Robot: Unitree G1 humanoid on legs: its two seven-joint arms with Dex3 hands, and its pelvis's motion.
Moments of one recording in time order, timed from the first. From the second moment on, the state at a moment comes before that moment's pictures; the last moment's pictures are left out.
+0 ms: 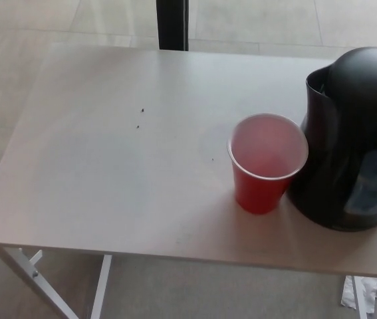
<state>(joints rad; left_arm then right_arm) -0.05 0.67 0.80 1.12 -0.49 0.05 -0.40 -0.37 -0.80 -0.11 0.29 0.14 0.34 0.40</state>
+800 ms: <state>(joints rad) -0.05 0.67 0.79 1.12 -0.49 0.05 -0.40 -0.34 -0.67 -0.18 0.34 0.08 0.11 0.25</state>
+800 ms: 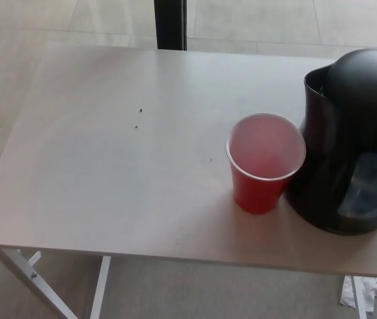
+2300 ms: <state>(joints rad) -0.06 0.67 0.78 1.11 -0.49 0.05 -0.40 -0.51 -0.66 -0.10 0.32 -0.11 -0.19 0.16</state>
